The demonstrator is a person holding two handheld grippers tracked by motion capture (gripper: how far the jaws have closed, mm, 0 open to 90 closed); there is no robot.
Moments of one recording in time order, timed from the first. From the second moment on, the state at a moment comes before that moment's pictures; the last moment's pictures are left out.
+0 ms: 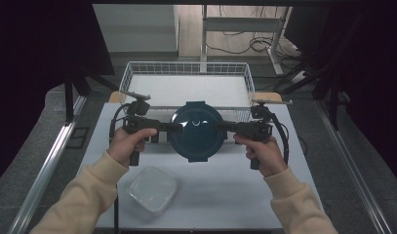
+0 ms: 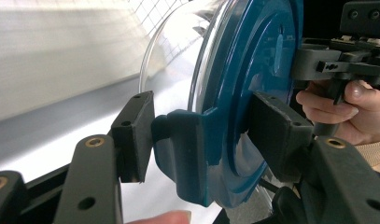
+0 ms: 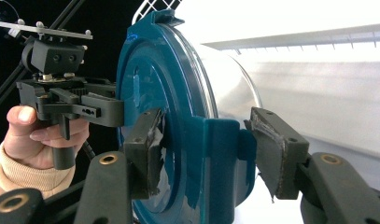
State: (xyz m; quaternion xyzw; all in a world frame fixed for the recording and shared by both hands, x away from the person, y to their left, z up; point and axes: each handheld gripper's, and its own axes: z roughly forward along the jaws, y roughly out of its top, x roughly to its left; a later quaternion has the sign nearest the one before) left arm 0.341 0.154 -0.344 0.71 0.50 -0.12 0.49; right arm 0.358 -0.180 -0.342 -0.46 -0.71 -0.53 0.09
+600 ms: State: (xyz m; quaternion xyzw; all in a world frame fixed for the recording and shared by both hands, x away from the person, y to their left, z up) left arm 0.367 0.170 -0.308 0.71 0.49 -0.10 0.50; right arm 0.388 -0.160 -0.299 -0.44 -0.72 -0.53 0.08
